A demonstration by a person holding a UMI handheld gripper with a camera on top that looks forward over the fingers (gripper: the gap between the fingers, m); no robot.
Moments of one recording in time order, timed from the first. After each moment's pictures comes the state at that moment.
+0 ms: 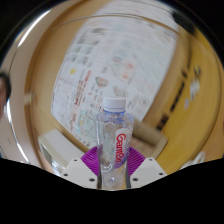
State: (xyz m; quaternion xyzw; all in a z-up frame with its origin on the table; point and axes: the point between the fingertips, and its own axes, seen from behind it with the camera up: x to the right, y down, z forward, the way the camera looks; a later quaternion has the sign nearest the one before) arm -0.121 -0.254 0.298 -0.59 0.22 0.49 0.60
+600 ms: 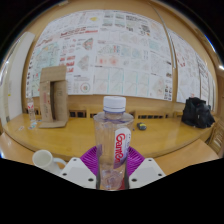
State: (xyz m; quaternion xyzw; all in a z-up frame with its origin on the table) arm 0.143 -0.261 0.101 -0.79 0.04 -0.06 0.61
